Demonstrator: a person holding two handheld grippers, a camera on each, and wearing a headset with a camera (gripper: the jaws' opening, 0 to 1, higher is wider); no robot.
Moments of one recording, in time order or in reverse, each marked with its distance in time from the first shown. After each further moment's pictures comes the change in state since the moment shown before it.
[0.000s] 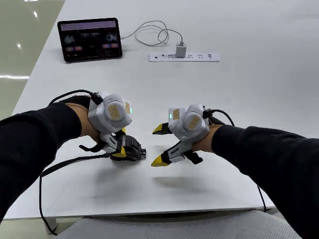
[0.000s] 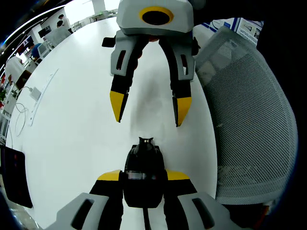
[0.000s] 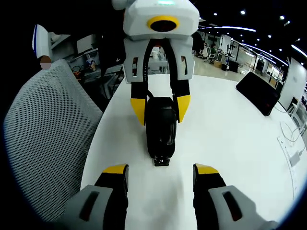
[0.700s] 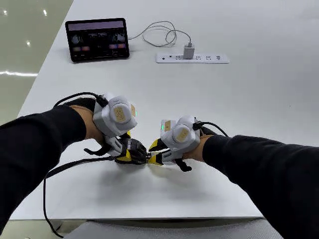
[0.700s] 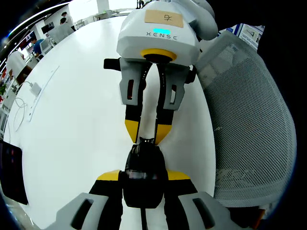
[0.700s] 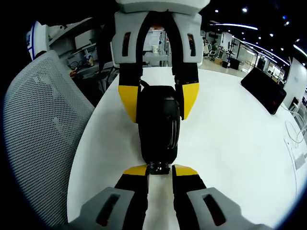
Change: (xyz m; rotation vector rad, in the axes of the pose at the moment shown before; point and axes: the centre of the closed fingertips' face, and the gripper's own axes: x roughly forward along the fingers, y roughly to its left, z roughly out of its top) left arm 0.001 0.001 -0.002 -0.041 -0.011 -0.018; right arm 0.036 -0.003 -0.005 -0.010 0.033 -0.002
